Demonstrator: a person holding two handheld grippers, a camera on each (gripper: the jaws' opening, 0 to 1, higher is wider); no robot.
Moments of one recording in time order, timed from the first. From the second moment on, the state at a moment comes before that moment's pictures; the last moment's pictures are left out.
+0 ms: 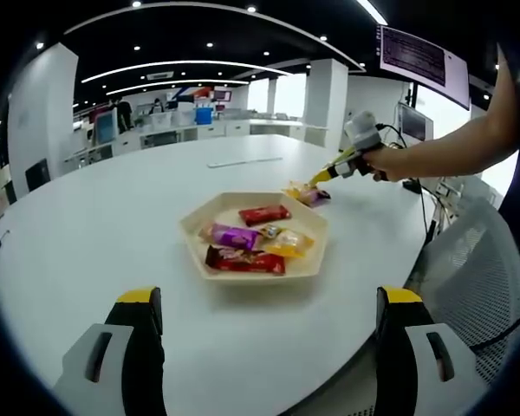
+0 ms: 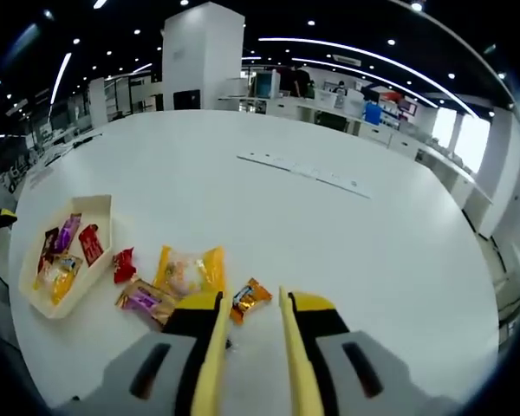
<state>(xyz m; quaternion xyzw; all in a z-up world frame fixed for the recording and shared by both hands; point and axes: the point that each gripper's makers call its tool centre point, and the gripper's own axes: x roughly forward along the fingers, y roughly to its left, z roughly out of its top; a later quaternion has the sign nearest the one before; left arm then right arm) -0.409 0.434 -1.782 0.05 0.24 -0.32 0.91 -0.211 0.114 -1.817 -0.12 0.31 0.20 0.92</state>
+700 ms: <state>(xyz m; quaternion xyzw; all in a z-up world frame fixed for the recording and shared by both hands) -0.409 0.434 -1.781 0.04 0.24 -0.32 0.91 -0.213 0.119 -1.826 -0.14 0.33 0.22 0.91</state>
